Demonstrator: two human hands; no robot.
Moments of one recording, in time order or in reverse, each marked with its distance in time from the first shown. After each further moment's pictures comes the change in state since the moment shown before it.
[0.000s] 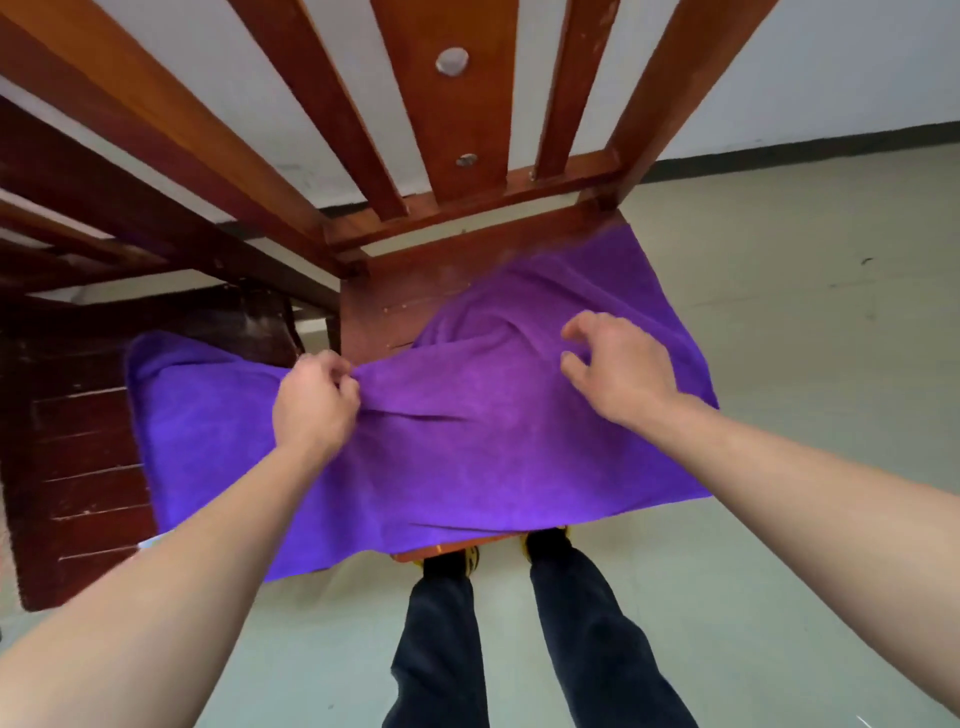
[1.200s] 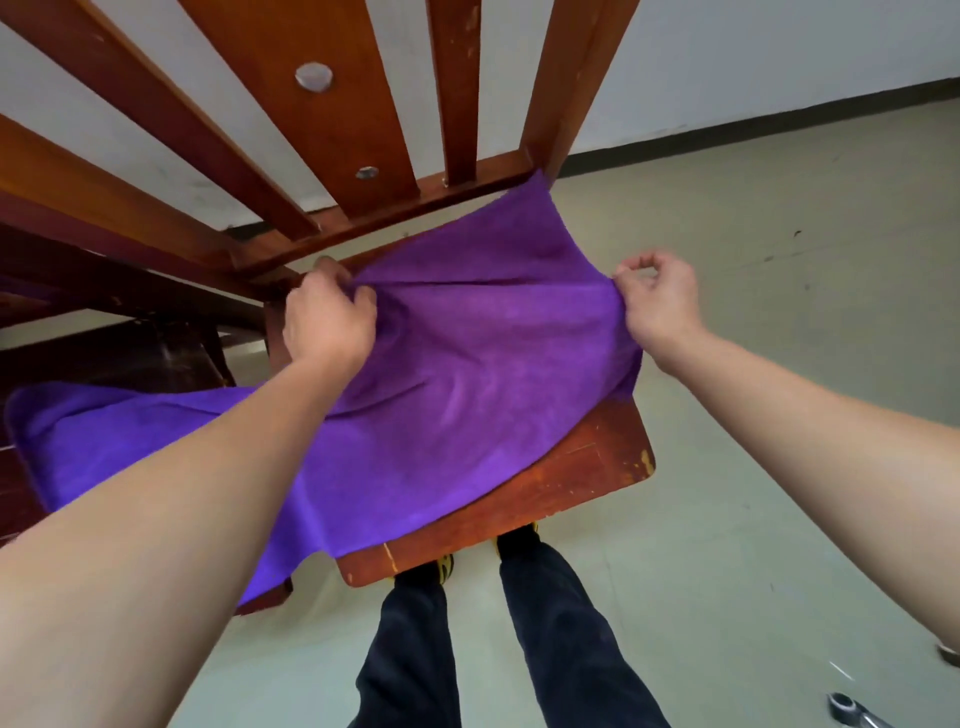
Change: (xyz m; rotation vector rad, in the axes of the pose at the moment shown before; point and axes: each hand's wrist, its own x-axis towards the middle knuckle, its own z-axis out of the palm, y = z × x) left_hand 0.040 0.132 0.005 -0.163 0.035 -0.016; right_hand 0.047 0.099 -0.030 0.685 0.353 0.420
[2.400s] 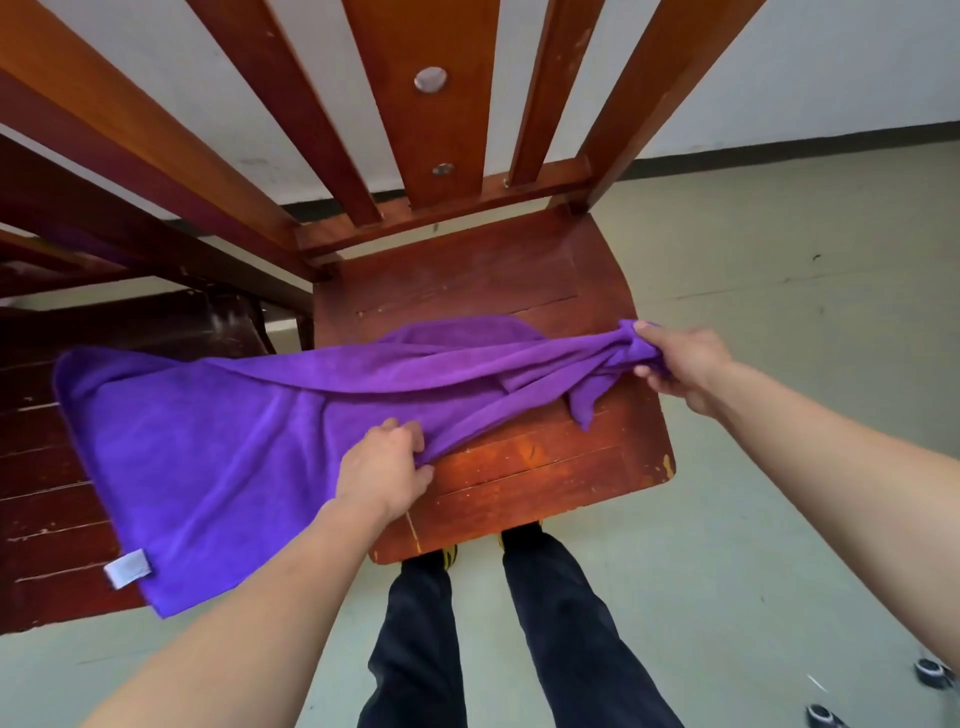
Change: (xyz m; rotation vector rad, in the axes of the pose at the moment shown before) left_hand -0.099 -0.100 0.013 0.431 -0.580 0.204; right_hand -0.043 -0.014 -0.006 0.165 -0.240 0.550
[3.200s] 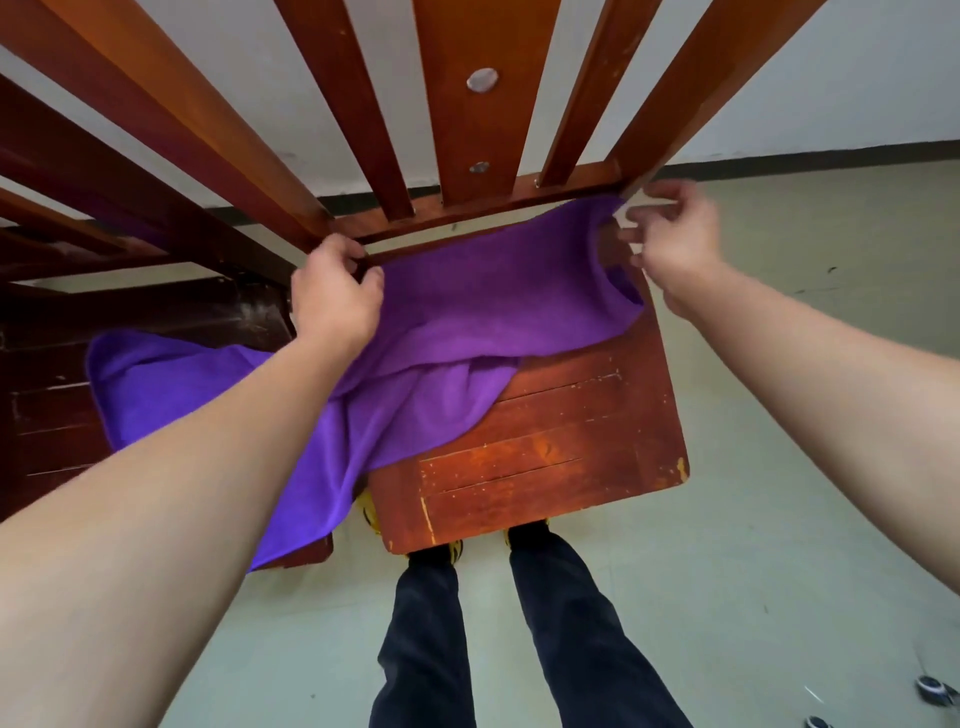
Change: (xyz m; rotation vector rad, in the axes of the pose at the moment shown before) left_hand 0.057 -0.007 -0.132 -0.505 0.647 -0.162; right_hand 0.011 -0.091 0.054 -0.097 0.189 -0.536
